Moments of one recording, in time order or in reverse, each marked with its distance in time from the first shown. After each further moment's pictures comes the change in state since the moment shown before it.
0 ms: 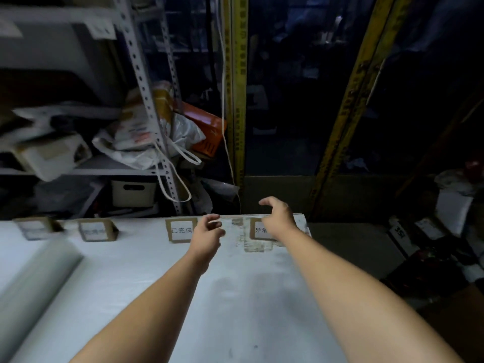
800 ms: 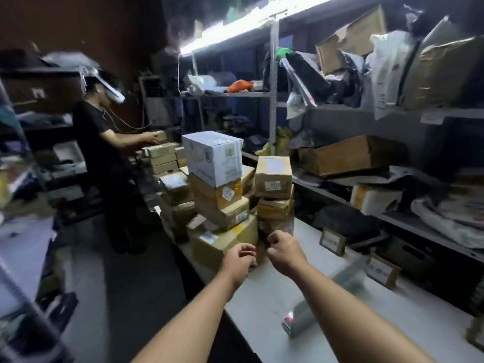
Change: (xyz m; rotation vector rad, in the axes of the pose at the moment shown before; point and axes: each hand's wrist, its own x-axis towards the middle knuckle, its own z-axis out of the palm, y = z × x) left_hand -0.314 -0.043 -0.549 -0.130 0.785 0.107; right_hand -0.348 -0.419 0.446 -0.160 -0.560 -0.809
